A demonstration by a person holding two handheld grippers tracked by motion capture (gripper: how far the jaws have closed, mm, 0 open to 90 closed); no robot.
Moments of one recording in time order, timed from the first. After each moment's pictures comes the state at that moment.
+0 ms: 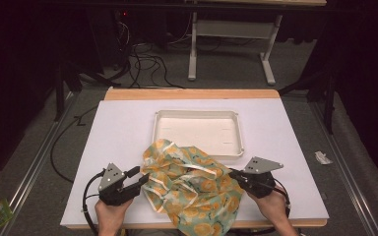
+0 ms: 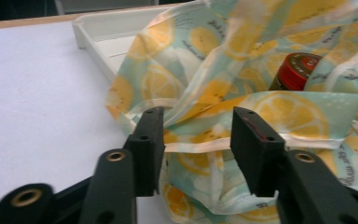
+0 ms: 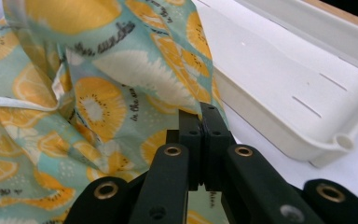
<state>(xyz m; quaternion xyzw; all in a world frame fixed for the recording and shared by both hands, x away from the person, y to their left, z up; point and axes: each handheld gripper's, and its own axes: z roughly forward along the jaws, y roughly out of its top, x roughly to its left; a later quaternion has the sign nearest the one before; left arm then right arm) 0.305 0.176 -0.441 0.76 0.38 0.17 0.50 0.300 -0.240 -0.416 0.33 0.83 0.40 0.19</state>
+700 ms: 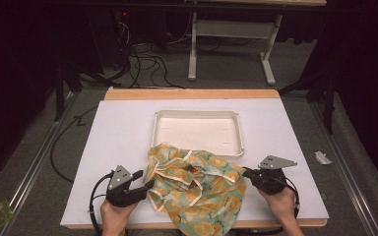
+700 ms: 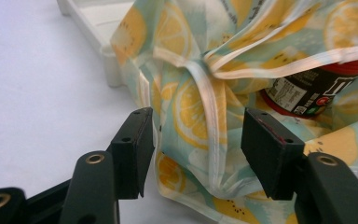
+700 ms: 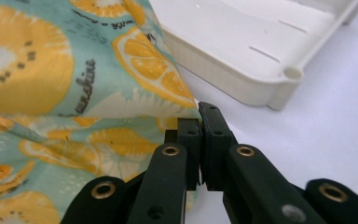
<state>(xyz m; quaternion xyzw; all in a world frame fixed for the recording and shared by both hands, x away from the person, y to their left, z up) 0.309 0.162 -0.459 0.78 0.39 0.15 0.46 0.311 -0.282 -0.442 0.41 0.80 0.40 0.17</state>
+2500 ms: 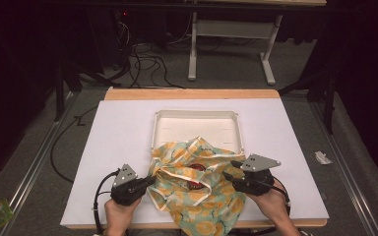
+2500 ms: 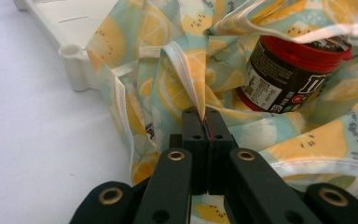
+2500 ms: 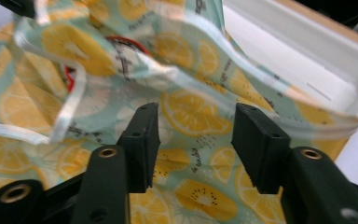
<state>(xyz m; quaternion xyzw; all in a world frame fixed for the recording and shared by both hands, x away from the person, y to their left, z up) 0.314 0.156 -0.459 0.79 0.36 0.12 0.48 0.304 -0.230 -0.404 0.33 0.84 0.38 0.21</state>
